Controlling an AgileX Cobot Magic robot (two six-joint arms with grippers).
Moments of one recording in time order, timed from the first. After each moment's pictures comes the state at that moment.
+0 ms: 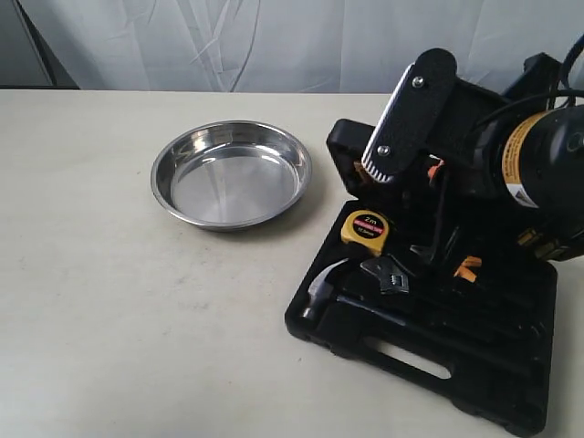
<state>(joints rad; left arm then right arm) -0.04 0.00 0.00 0.05 0.19 0.03 0.82 1.20 -0.81 -0.79 0.73 0.15</state>
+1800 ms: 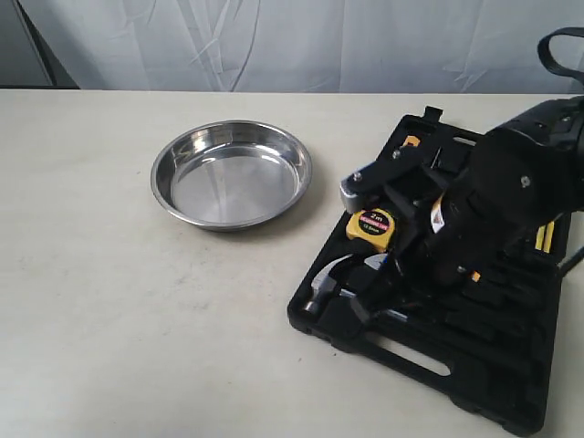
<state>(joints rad) -0.04 0.00 0.00 0.05 0.19 0.03 0.62 1.52 -0.81 0.03 0.67 -0.04</state>
